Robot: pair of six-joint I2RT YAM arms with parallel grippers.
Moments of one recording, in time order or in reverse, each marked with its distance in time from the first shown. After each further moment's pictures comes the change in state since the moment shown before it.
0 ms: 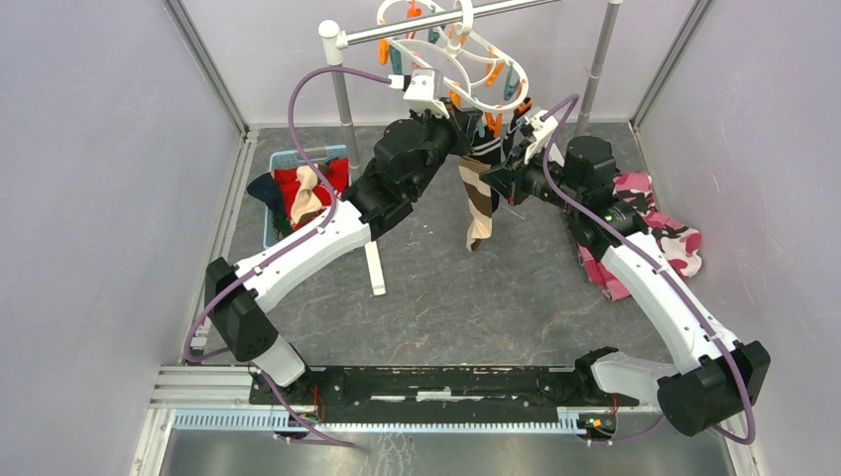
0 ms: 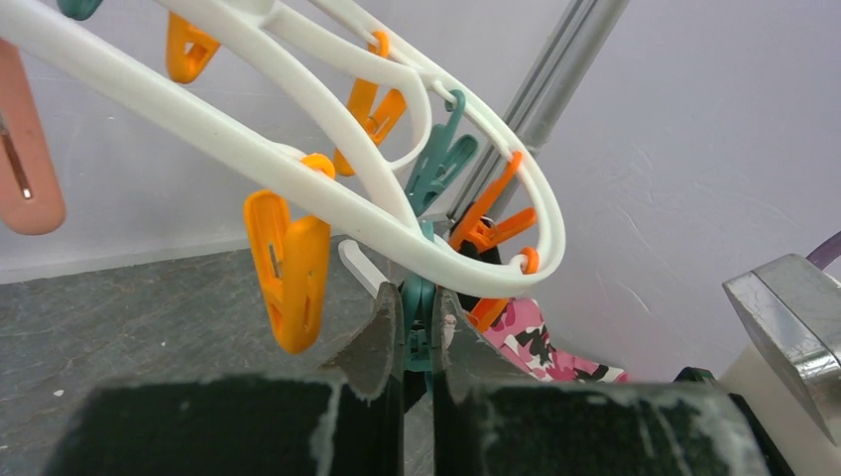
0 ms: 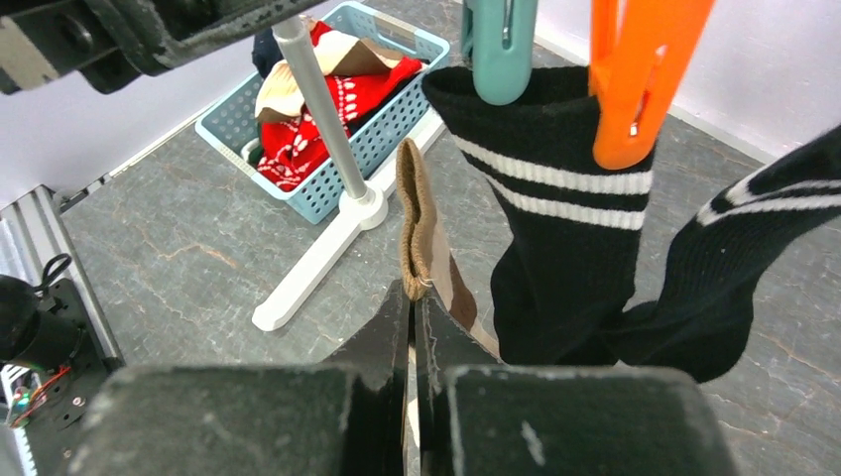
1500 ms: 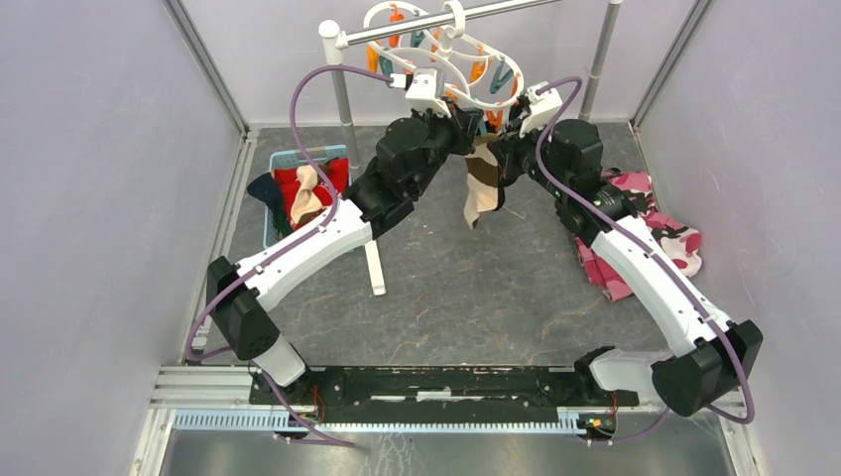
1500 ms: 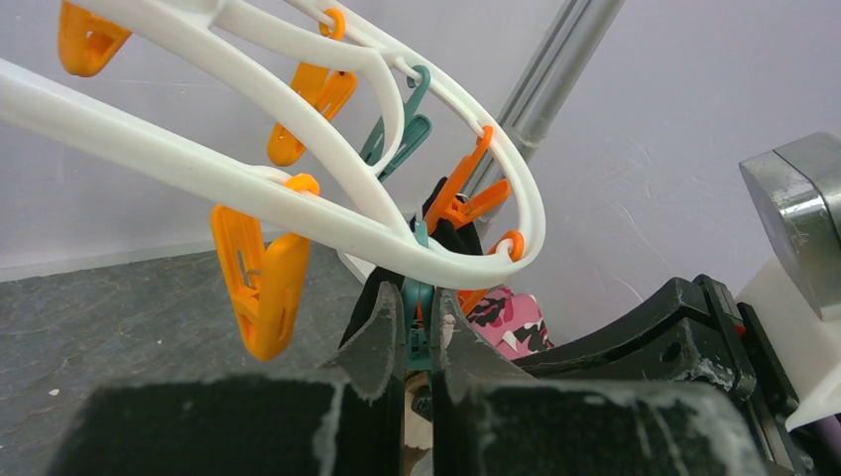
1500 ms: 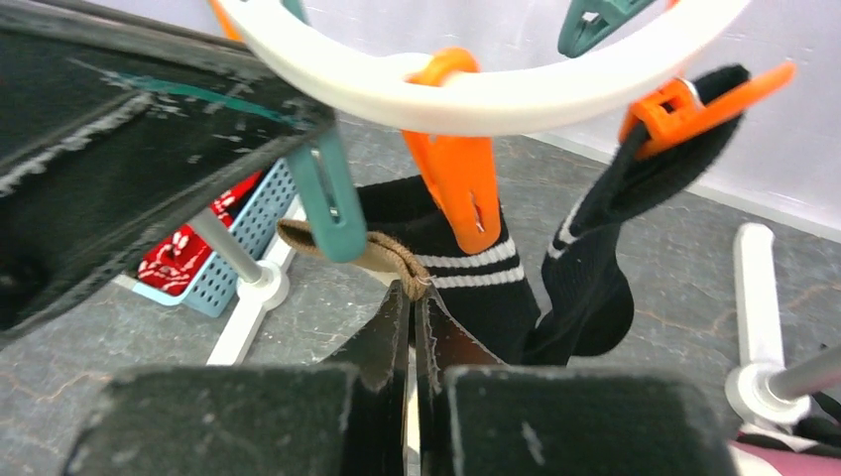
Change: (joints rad) left arm 0.000 0.011 0.017 -0.015 0.003 -0.001; right arm 0.073 0.095 0.144 -0.012 0.393 0.034
